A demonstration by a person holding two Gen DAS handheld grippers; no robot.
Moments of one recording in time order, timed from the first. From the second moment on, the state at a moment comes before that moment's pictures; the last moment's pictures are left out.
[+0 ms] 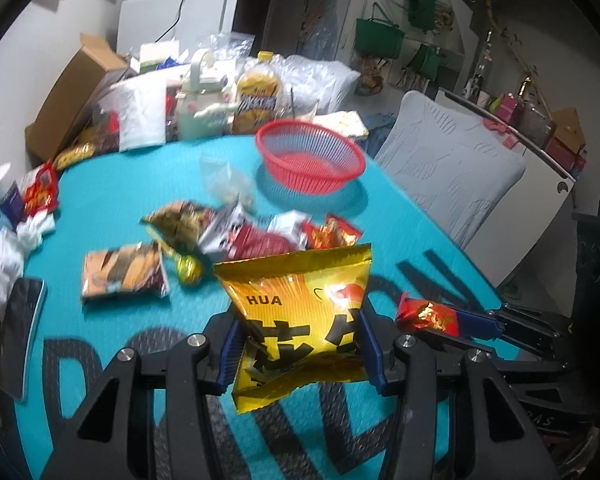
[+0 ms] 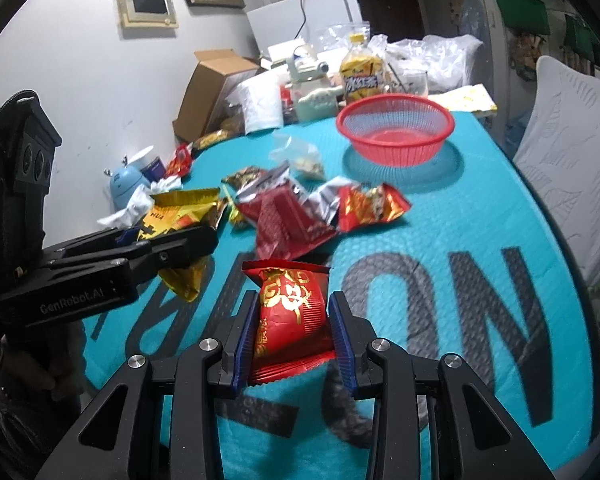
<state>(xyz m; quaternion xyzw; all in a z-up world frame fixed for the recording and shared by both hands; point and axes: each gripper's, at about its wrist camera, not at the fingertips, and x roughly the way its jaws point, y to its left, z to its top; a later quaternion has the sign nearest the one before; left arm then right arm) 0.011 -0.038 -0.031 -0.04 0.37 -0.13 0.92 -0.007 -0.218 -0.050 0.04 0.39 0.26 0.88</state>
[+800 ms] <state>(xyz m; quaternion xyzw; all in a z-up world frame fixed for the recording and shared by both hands) 0.137 -0.065 0.028 -0.02 0.32 -0.18 0.93 0.108 -0.238 0.017 0.00 0.32 0.24 0.92</state>
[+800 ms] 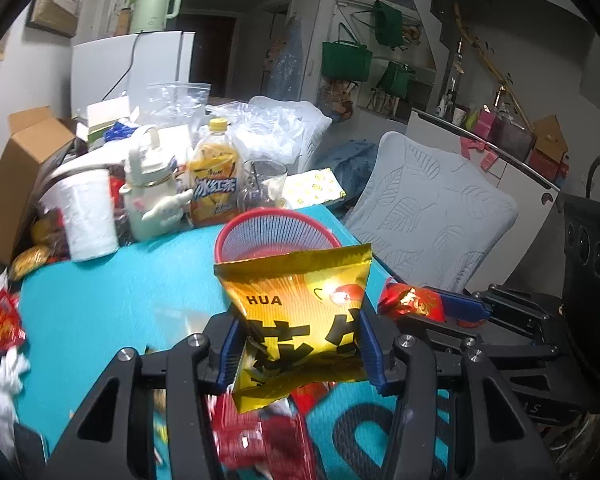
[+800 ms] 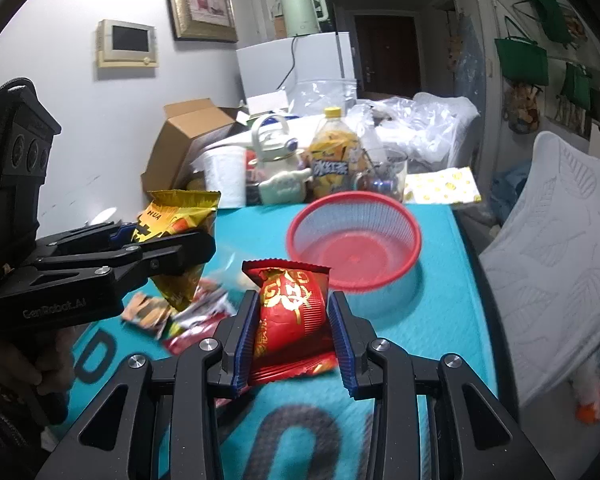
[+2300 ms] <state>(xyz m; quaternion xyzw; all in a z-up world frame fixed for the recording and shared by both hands) 0.344 -0.112 -0.050 0.04 0.43 -0.13 0.89 0.314 -0.253 -0.042 -0.04 0.39 0.17 0.90</state>
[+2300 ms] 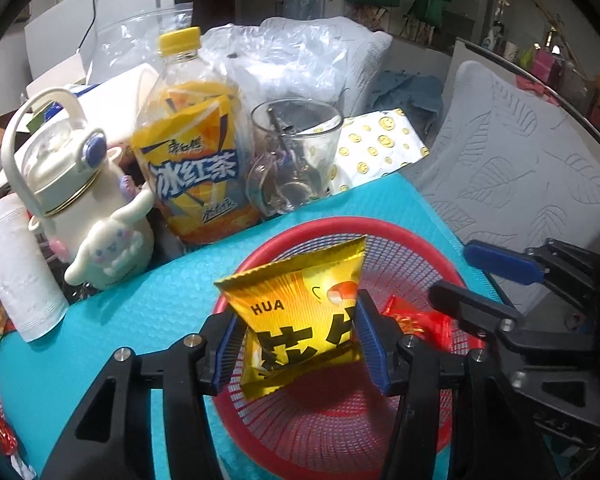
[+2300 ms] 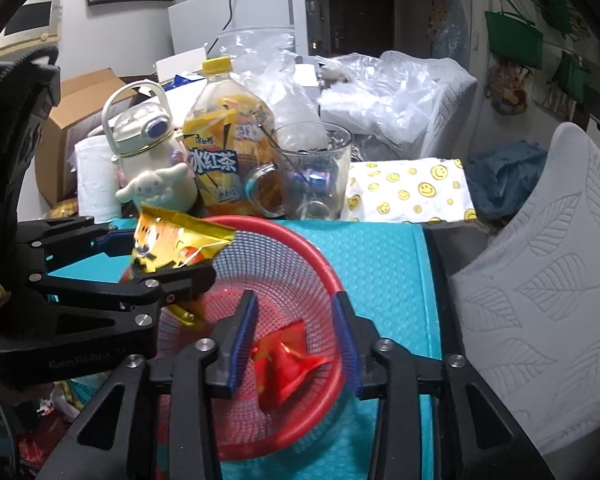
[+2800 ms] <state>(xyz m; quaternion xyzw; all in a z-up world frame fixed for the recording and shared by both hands) 0.316 -0.107 -0.001 0.05 0.38 -0.11 0.92 0.288 -0.261 -0.006 -0.04 0.36 0.15 0.92</state>
